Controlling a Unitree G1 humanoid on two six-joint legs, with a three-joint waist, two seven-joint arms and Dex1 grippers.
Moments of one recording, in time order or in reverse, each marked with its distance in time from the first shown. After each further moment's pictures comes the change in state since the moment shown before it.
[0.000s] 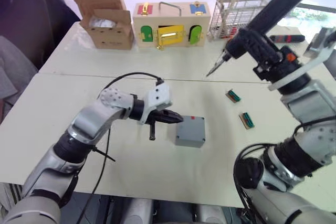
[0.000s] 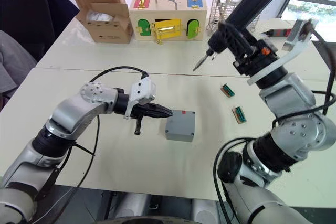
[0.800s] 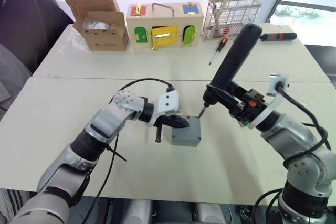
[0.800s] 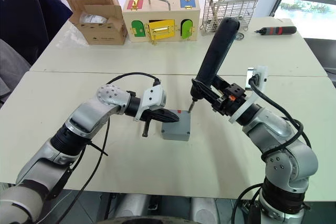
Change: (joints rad) left arm -0.007 -0.086 -0.059 0.070 0.121 -0.095 -0.082; right arm 0.395 -0.162 0.331 -0.004 0.062 -0.344 -0.012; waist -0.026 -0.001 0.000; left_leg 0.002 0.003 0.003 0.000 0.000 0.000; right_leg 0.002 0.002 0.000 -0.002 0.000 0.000
